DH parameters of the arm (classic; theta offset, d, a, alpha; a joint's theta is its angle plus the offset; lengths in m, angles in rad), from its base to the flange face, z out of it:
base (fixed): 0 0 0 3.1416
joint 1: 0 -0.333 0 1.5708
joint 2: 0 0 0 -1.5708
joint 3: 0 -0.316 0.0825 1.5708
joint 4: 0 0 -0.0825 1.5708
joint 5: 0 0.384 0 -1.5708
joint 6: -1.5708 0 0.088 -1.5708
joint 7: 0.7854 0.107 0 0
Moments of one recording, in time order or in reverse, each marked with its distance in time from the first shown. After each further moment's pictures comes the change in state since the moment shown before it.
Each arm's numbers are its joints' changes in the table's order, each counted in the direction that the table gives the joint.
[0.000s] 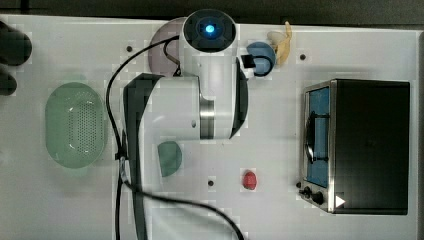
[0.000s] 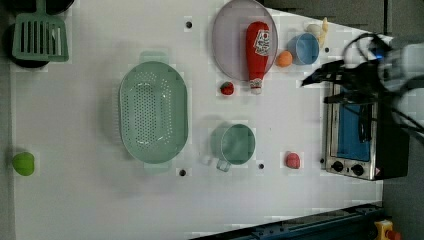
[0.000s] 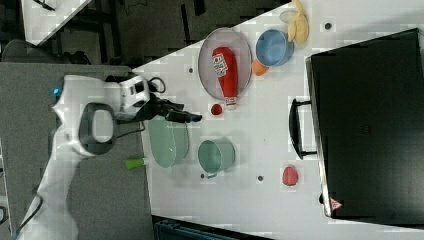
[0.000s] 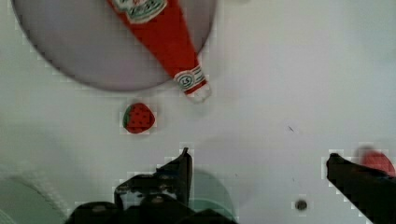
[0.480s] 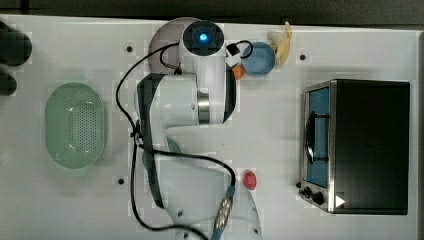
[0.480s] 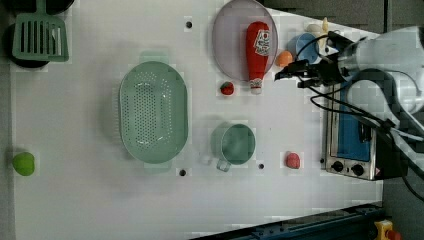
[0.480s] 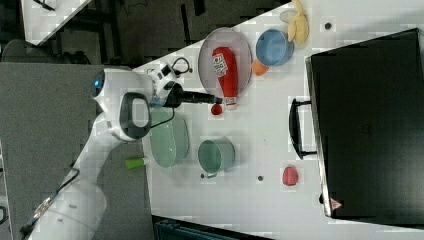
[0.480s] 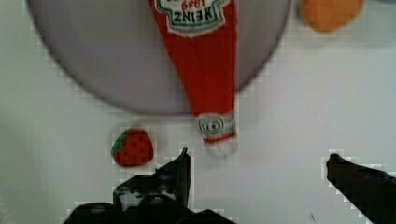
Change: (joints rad) arm -0.008 0.197 -0.004 -0.022 -0.046 -0.219 -0.258
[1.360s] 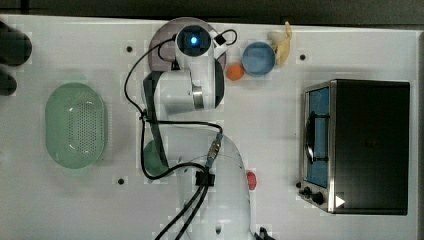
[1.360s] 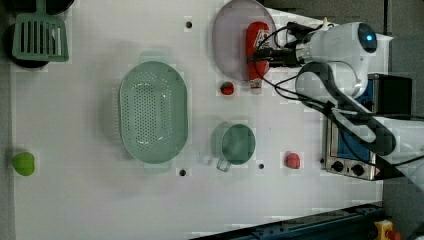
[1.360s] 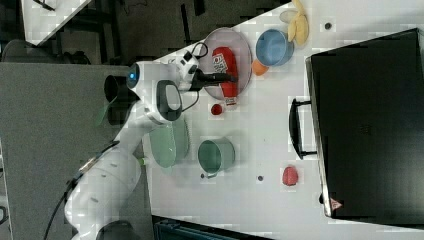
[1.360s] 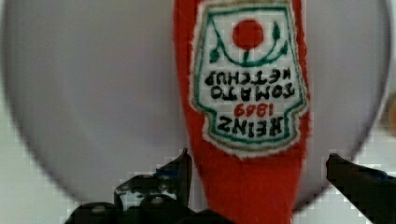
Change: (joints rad) arm -0.039 0.305 0.012 -0.167 -0.086 -0.243 -0.051
